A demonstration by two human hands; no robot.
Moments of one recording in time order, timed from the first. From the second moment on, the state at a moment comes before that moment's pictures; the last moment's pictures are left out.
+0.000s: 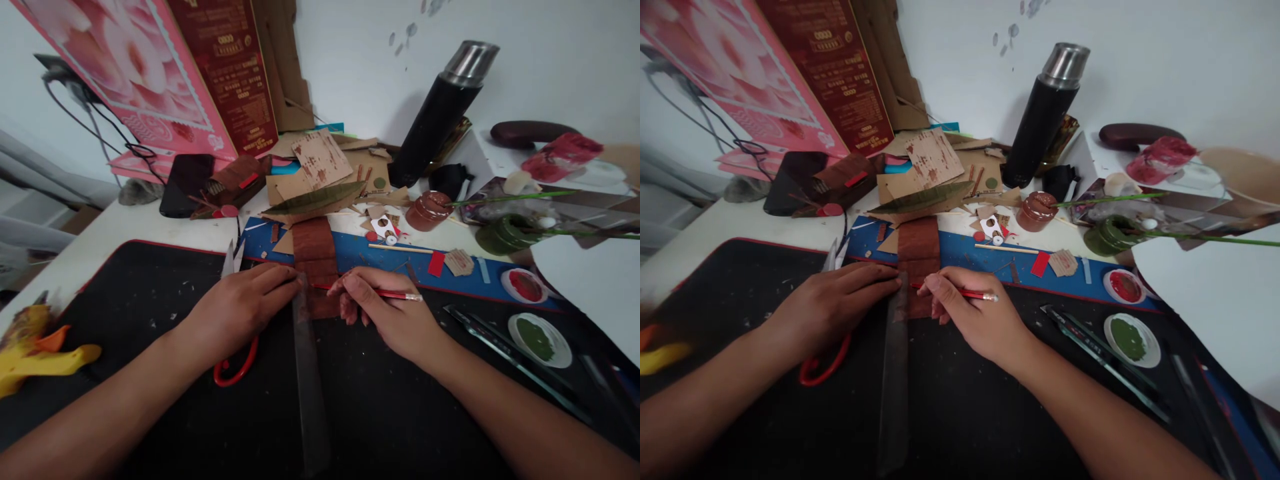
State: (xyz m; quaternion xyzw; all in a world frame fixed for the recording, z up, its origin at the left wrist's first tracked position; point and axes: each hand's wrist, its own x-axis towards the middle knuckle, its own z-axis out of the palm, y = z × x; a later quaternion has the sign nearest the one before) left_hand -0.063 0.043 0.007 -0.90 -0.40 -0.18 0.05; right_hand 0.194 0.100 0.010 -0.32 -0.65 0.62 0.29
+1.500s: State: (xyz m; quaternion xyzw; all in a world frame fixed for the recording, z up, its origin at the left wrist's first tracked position) left_hand -0.060 0.043 0.007 -0.90 -0.40 -0.18 0.06; right_hand 0.196 0.099 0.005 -0.33 -0.69 0.59 0.27
